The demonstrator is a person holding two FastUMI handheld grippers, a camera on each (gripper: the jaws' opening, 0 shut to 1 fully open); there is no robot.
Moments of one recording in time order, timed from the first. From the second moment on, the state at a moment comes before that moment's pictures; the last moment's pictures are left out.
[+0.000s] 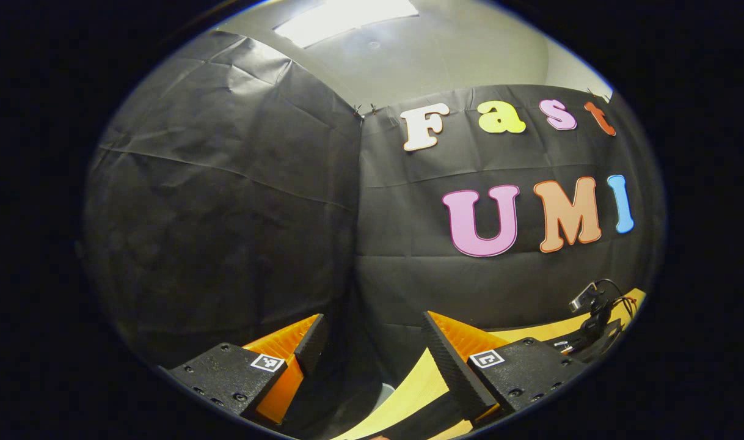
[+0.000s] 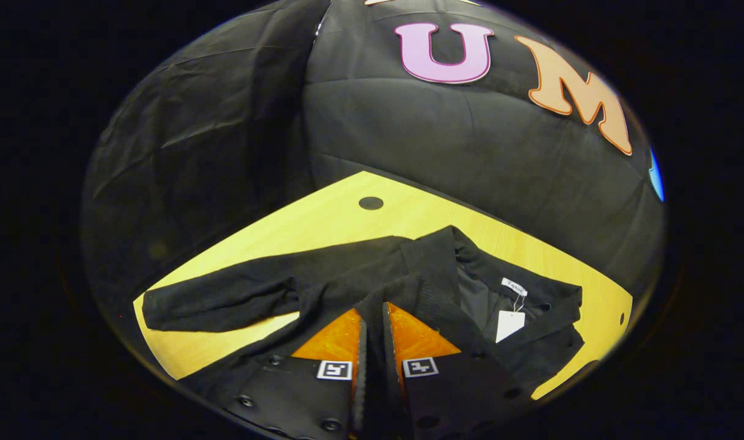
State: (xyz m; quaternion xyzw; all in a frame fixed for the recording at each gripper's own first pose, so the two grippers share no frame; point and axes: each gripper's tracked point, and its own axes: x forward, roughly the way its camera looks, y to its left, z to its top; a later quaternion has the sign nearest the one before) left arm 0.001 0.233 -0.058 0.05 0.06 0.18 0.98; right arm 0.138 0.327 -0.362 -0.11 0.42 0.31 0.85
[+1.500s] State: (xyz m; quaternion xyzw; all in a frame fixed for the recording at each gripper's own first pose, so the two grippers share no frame) left arm -0.077 0.186 -0.324 -0.01 0.35 0.13 0.93; right arm 0.128 0.097 -0.060 -0.02 0.07 0.14 0.99
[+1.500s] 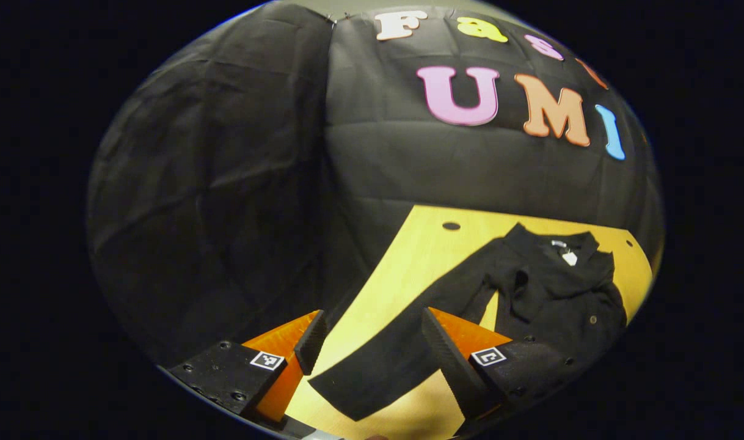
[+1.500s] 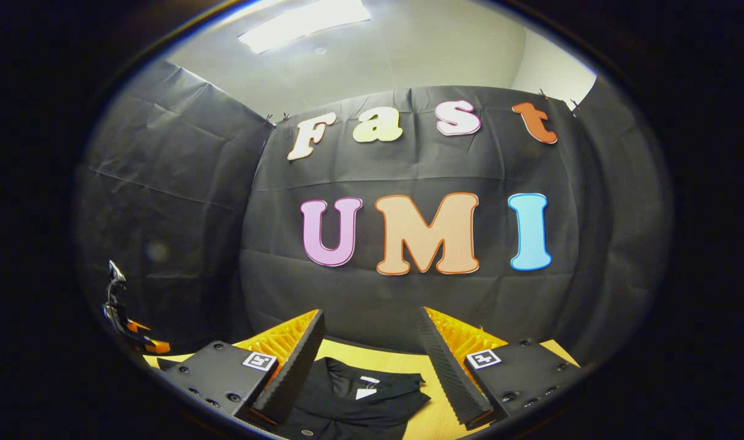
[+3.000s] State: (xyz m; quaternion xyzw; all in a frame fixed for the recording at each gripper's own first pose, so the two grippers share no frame) left arm -0.043 0.117 -0.335 -0.06 0.37 0.07 0.92; right arm 0.095 0.073 -0.070 -0.01 0.10 0.12 0.99
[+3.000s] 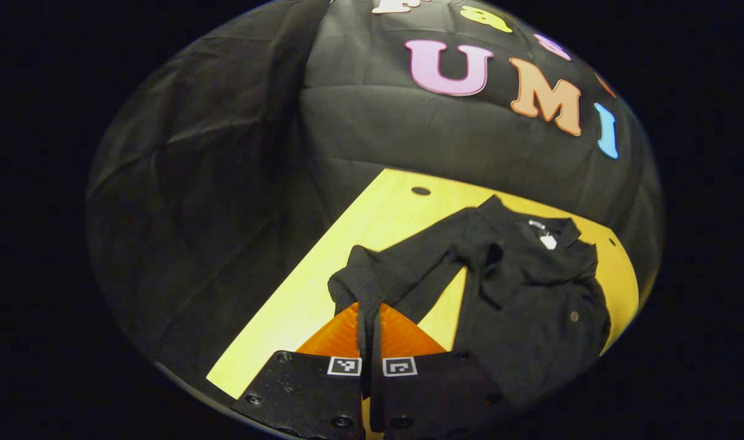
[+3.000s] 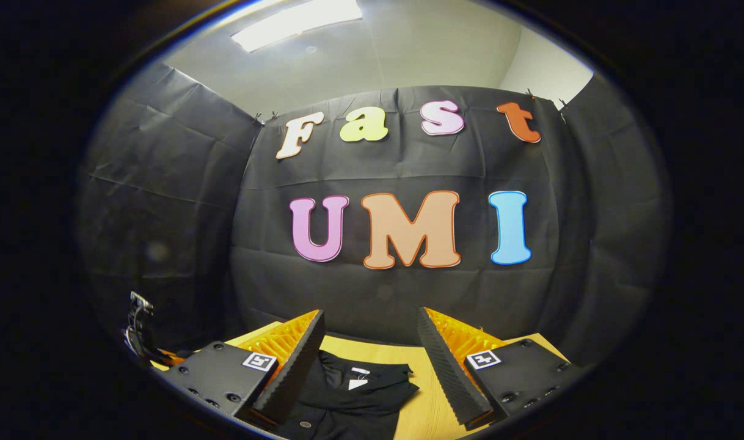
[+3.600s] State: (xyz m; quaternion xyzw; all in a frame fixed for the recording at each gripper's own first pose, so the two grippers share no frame) left arm 0.076 0.008 -0.226 -0.02 0.25 -0.09 0.97; right arm 0.075 0.056 -0.095 0.00 0.14 0.12 0.98
